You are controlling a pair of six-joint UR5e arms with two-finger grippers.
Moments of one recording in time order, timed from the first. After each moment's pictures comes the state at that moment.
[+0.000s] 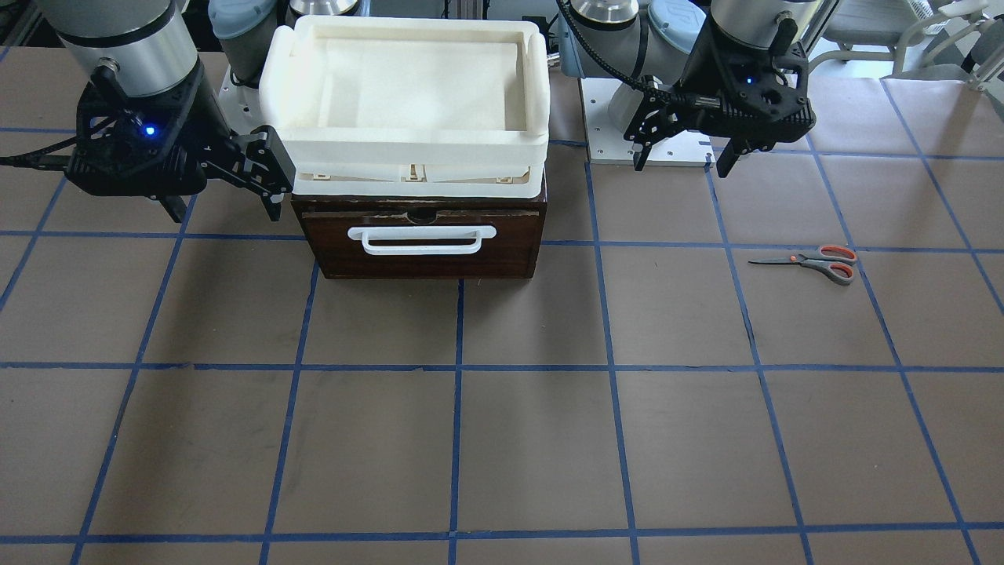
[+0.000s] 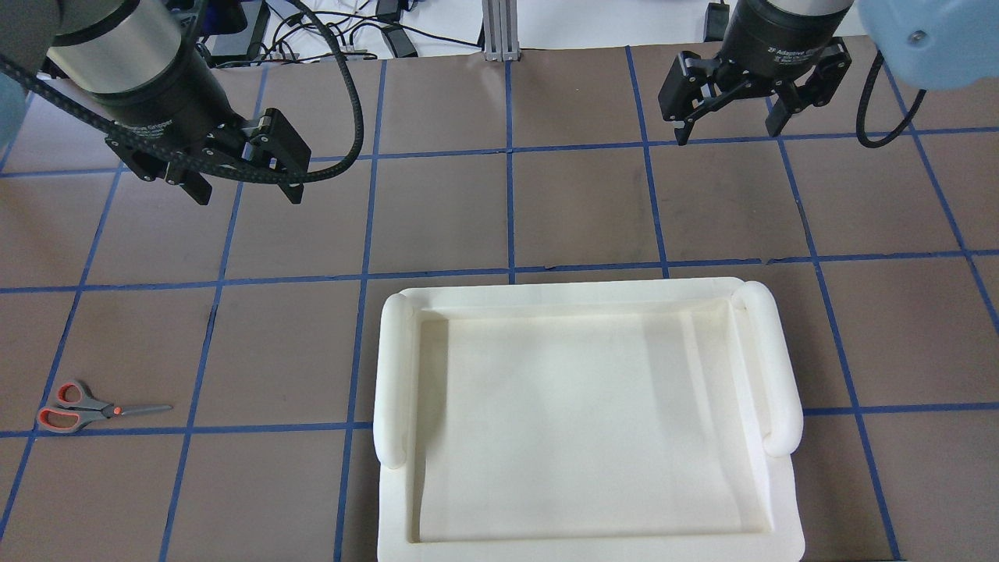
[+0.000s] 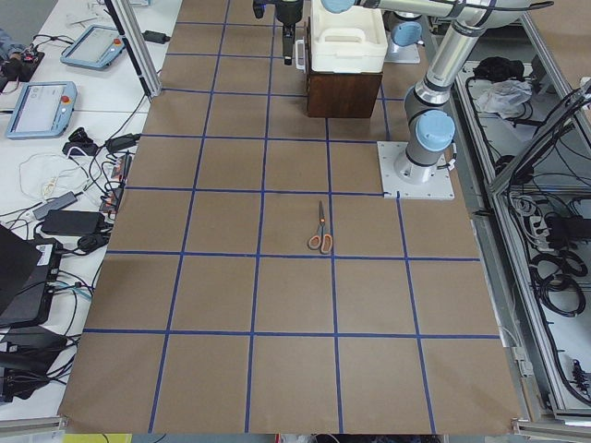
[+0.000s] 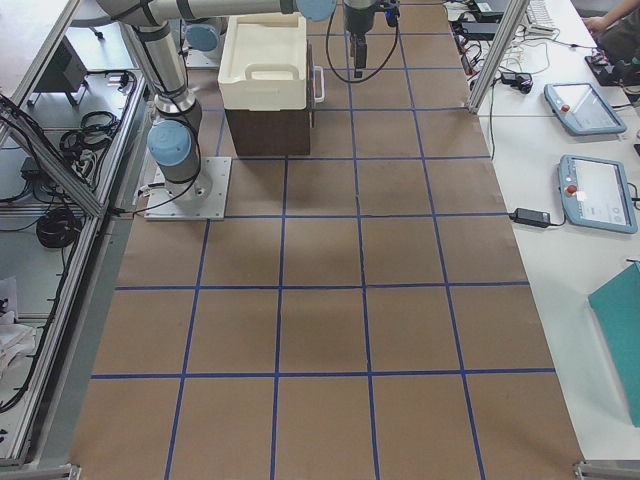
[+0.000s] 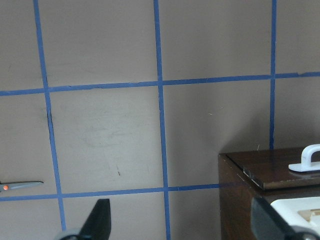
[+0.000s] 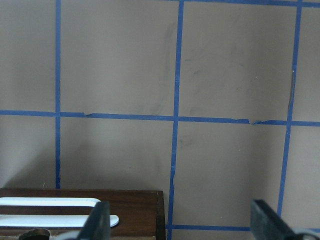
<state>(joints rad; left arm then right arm) -1.56 -1.51 -1.54 -1.66 1.55 0.11 1.60 -1.51 1.46 -1.57 -1.58 -0.02</state>
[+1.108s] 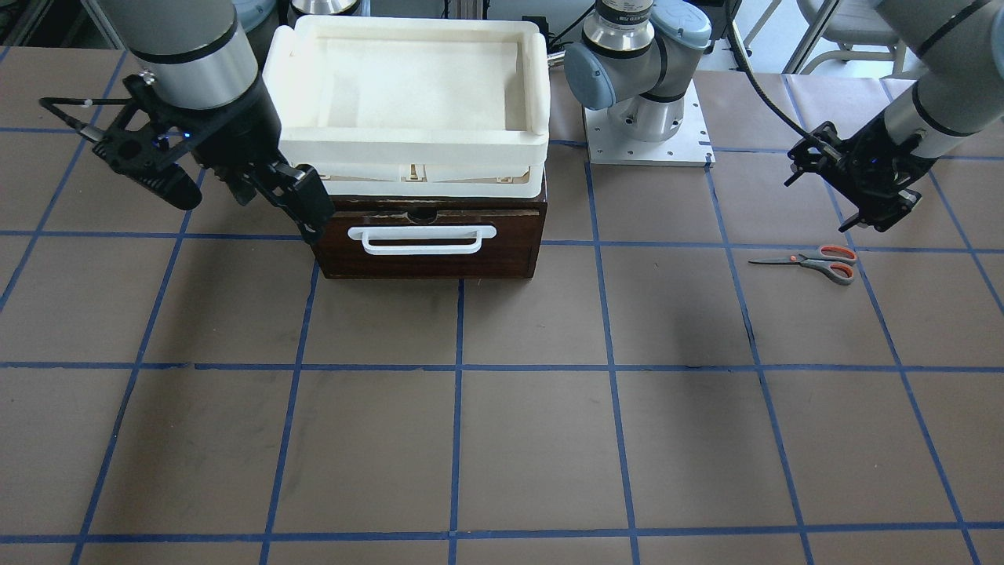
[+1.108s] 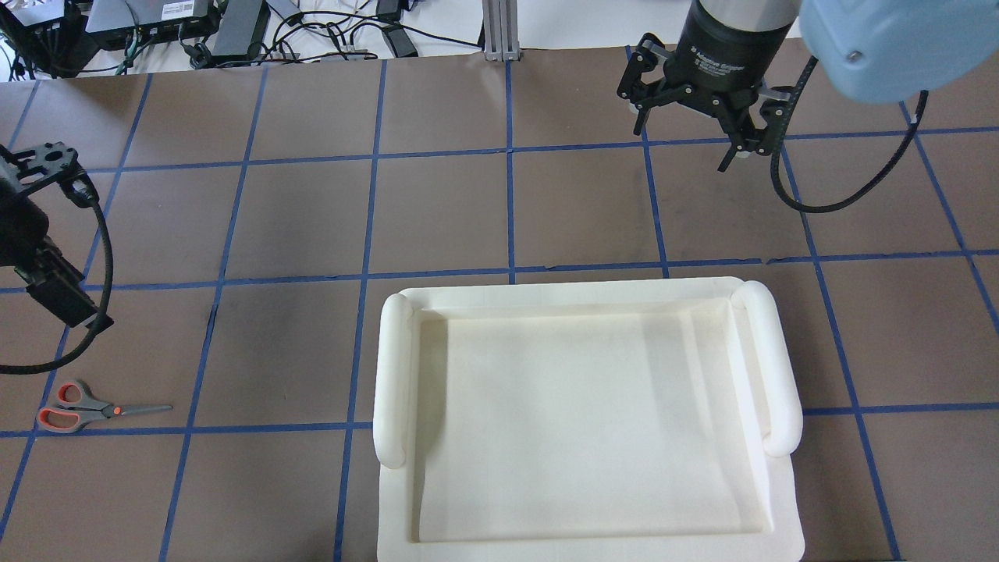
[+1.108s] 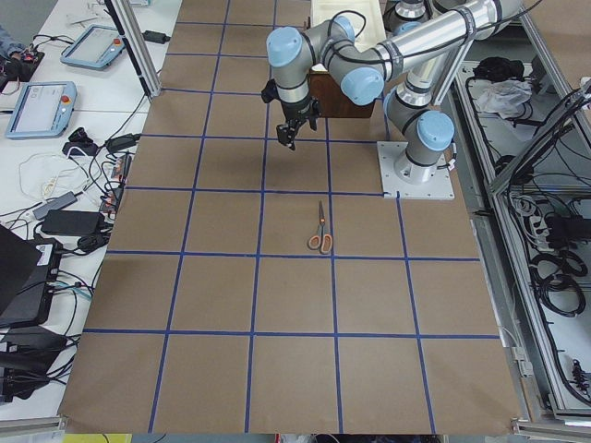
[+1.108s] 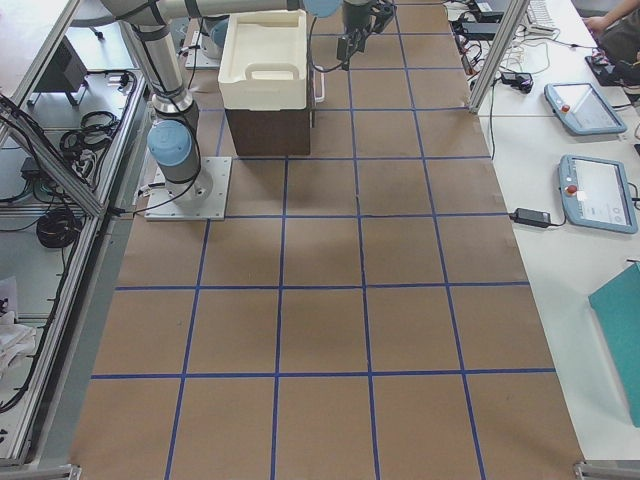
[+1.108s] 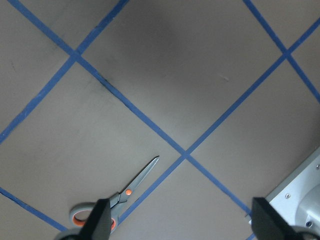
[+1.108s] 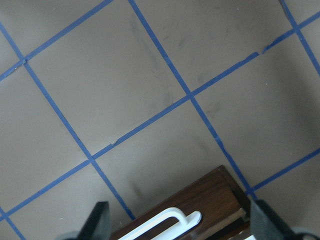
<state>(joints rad) -1.01 -1.51 -1.84 -1.54 1.65 1.38 1.69 -1.47 1.46 -1.58 -1.55 0.76</state>
